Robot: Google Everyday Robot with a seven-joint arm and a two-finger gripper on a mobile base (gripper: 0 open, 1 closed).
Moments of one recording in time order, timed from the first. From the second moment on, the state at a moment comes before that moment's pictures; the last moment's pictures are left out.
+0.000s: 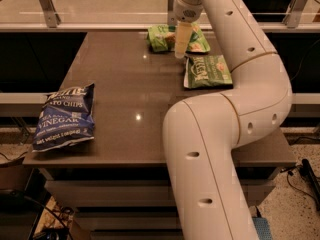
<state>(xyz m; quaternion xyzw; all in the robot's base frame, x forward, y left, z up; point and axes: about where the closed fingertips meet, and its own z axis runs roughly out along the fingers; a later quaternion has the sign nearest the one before) 0.805 -0.084 0.887 -0.68 0.70 -0.07 0.20</state>
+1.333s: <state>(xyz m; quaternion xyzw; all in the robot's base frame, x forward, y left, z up) 0.830 -0.069 0.869 -0.68 0.70 -0.08 0.21</state>
